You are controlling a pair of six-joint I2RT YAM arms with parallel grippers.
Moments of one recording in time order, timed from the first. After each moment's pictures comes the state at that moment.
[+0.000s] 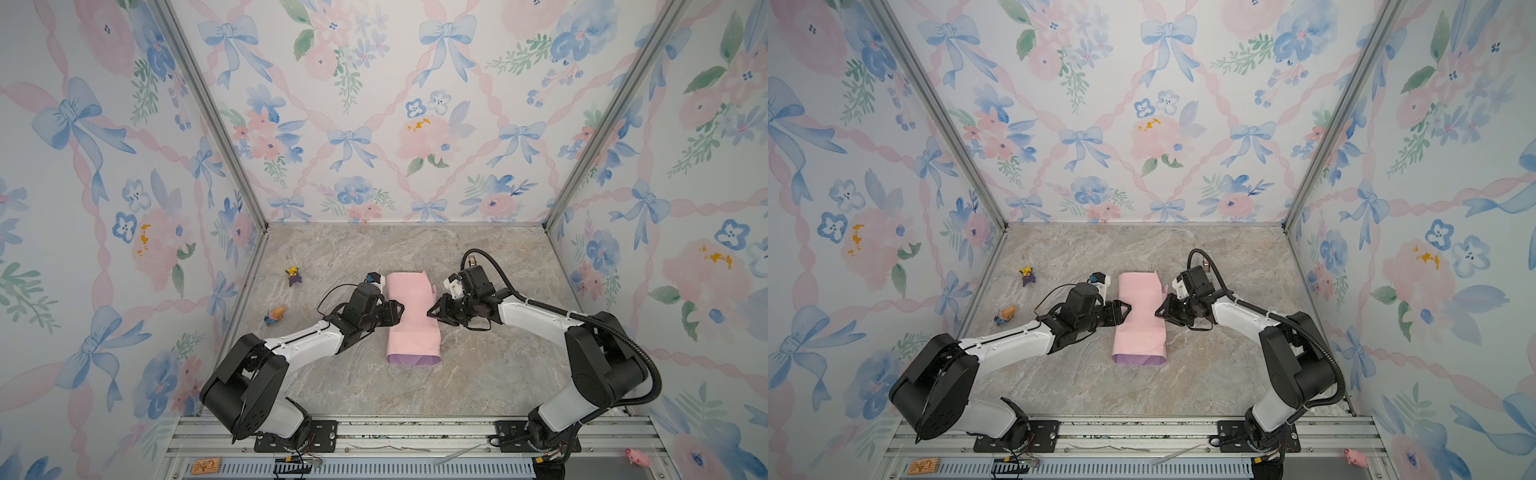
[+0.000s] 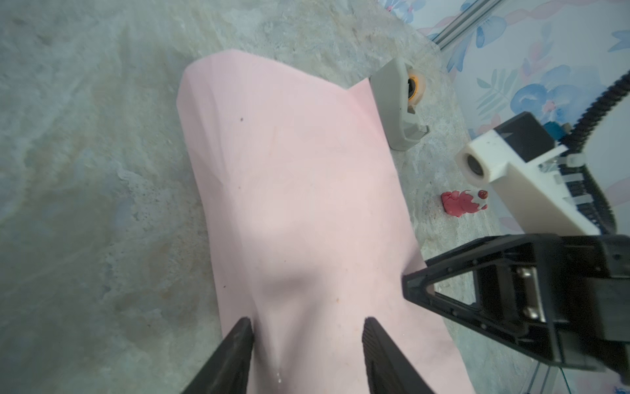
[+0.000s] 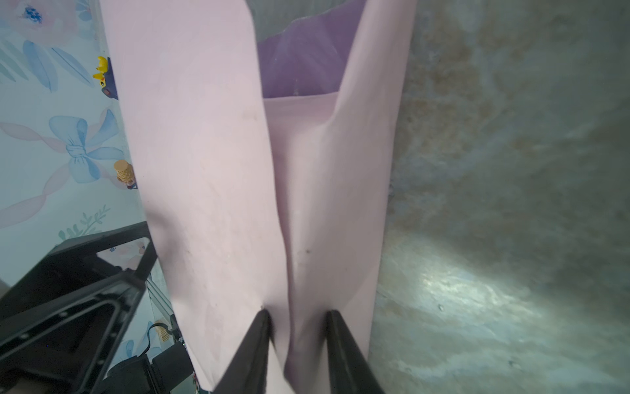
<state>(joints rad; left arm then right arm) -0.62 1.43 0.72 0.11 0.11 -0.62 0.48 1.62 0.93 -0.28 -0.48 0.74</state>
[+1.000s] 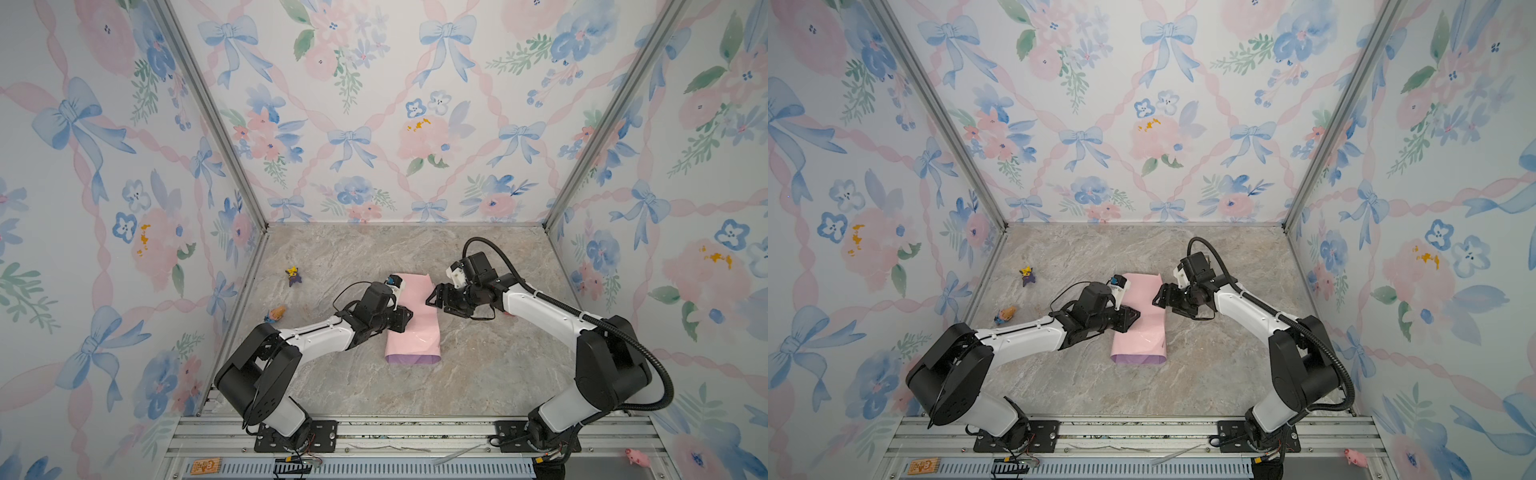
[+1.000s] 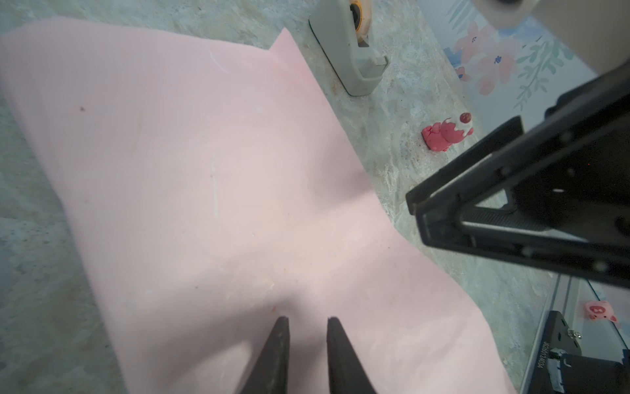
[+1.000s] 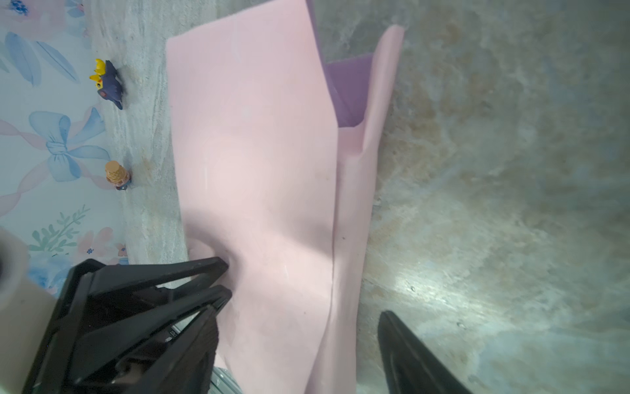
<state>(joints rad) -0.68 1.54 0.76 0.12 0.21 -0.42 0.47 1.61 1.13 -0.53 -0.41 0.62</state>
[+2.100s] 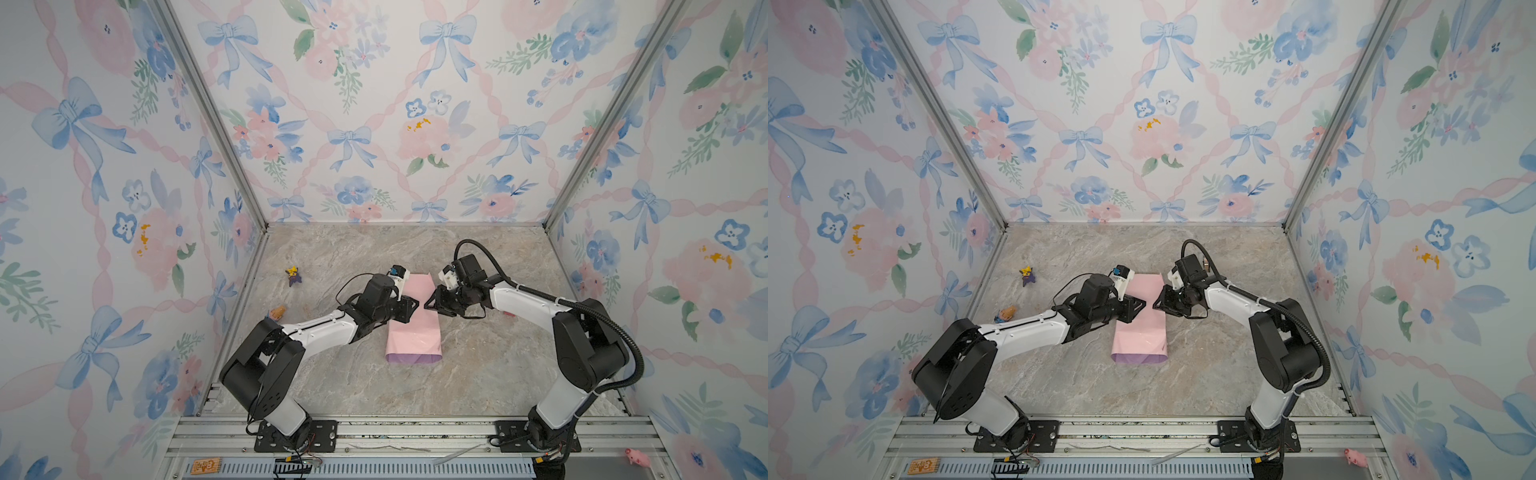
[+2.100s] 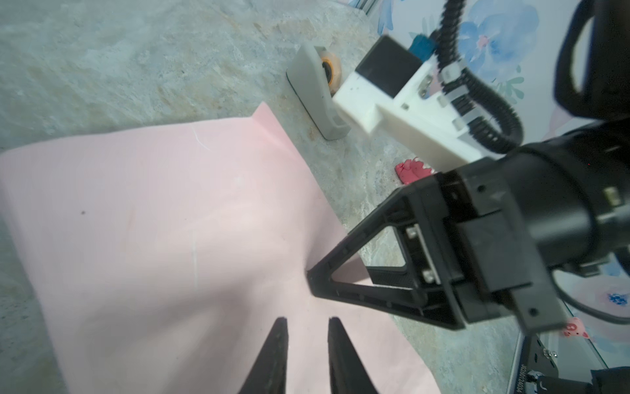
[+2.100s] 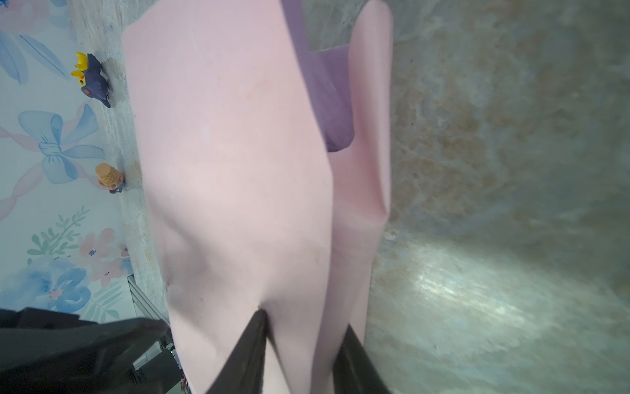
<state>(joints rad) -0.67 1.60 0.83 0.17 0.24 -0.43 0.47 1.74 1.11 -0.42 -0.47 0.65</state>
